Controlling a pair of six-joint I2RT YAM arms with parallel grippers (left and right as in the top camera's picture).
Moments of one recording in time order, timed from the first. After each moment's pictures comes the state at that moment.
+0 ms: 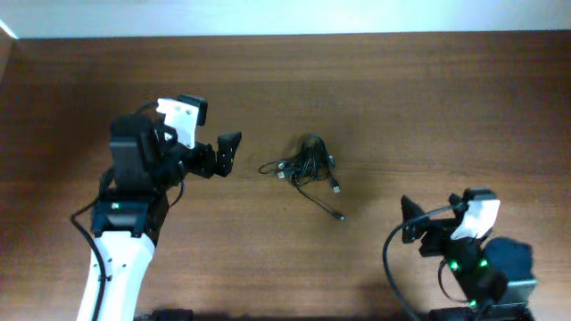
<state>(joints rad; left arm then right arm) -0.01 1.13 0.94 -0.37 0.44 0.06 0.07 0.33 0.51 -0.54 -0.15 0.24</state>
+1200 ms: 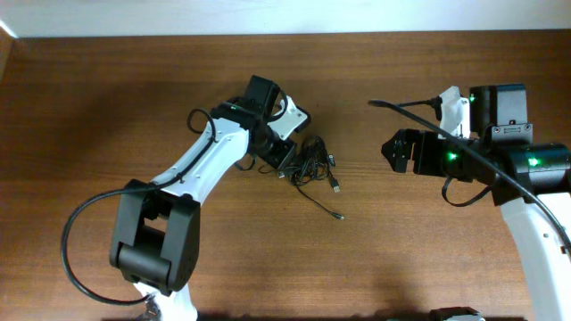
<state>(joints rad) -0.38 1.93 1.42 -0.76 0.32 0.32 0.07 1.30 1.38 -1.12 -0.34 0.20</state>
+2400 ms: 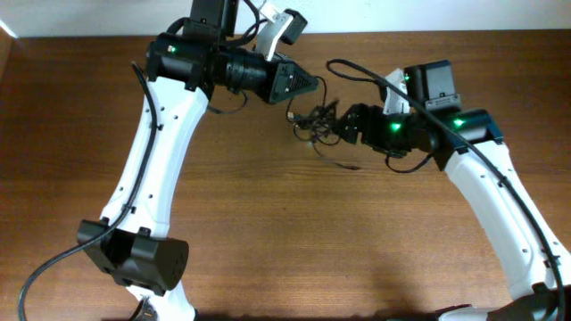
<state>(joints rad) -0.28 1.90 2.11 -1.12 0.92 0.16 0.23 1.54 1.38 -0.82 -0.50 0.50</state>
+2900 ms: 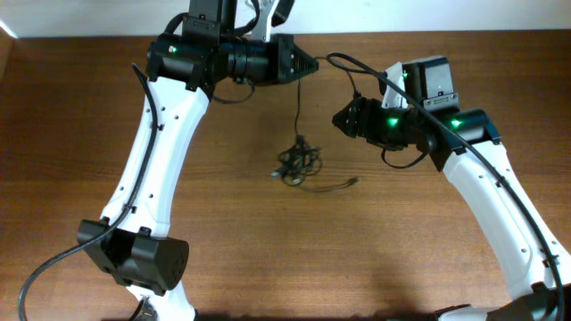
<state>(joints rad) -0.28 1.90 2.11 -0.97 0.86 -0.35 0.25 1.54 1.38 -0.75 -0.48 0.54</state>
